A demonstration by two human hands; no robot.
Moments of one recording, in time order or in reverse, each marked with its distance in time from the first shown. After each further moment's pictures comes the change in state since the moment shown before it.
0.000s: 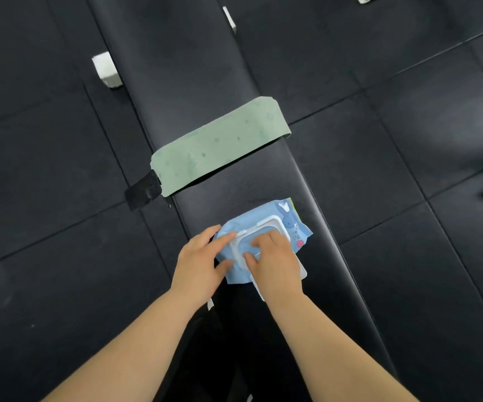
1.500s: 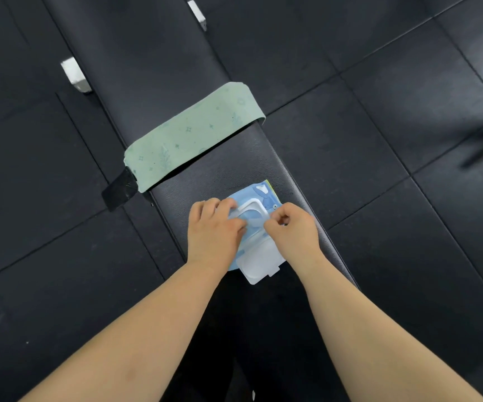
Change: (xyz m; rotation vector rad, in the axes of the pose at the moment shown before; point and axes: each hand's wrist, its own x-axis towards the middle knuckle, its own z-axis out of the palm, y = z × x) left_hand 0.039 0.034 0.028 0.512 0.287 0.407; right_hand 0.005 0.046 -0.021 0.711 0.256 0.206
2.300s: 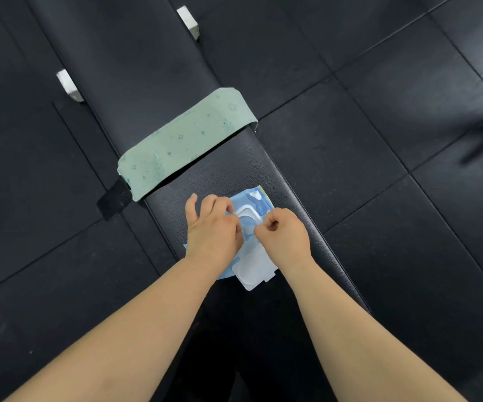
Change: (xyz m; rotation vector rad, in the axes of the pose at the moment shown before) left_hand 0.011 0.012 -0.010 0.086 -0.211 -0.092; right_hand 0.002 -0.001 0.003 -0.139 -0.025 -0.022
